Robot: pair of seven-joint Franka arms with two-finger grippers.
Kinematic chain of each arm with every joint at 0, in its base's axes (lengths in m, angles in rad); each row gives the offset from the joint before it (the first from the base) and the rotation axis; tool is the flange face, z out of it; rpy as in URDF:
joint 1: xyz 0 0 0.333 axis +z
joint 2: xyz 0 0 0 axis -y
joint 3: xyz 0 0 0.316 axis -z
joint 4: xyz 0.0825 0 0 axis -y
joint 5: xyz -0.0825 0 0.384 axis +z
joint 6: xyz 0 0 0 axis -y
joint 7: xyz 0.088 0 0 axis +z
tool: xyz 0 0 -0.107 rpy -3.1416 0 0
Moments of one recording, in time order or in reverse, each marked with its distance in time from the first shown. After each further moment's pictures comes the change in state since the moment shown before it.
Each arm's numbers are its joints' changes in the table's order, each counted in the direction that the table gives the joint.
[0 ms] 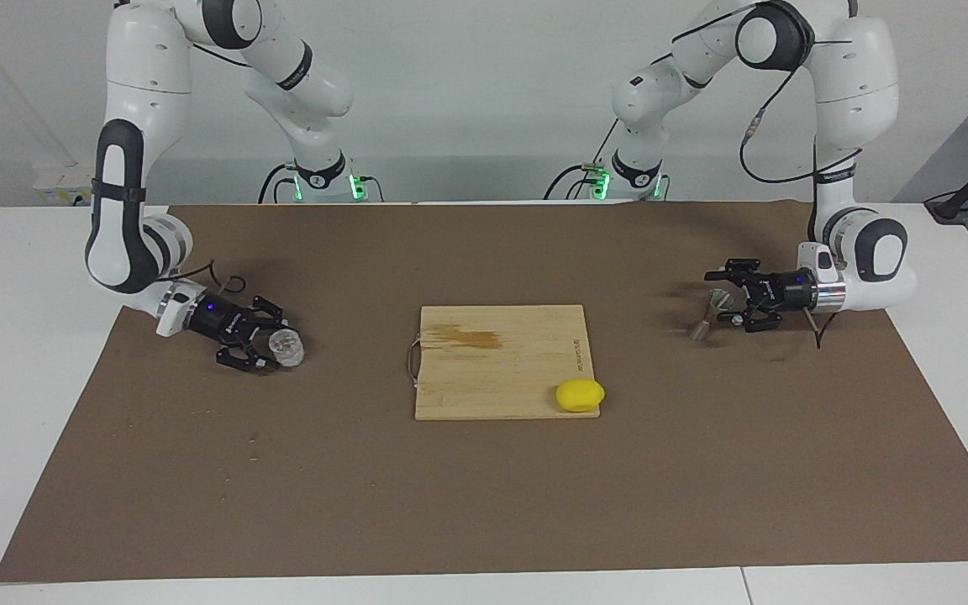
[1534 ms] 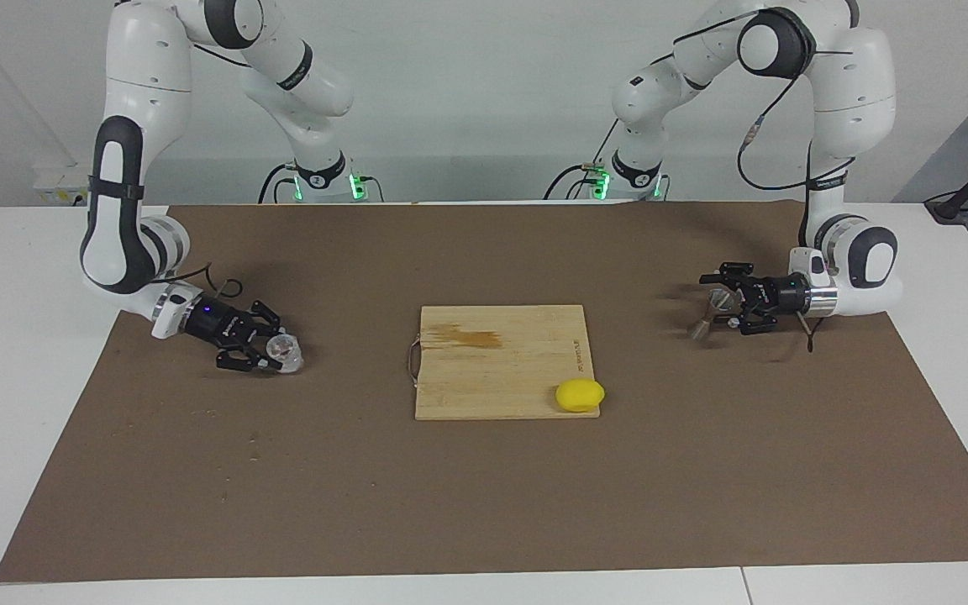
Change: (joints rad) left arm 0.000 -0.036 0.001 -0.007 -0.060 -0.030 -0.050; right arm 0.022 0.005 -0.004 0.049 0.000 0.000 -0.006
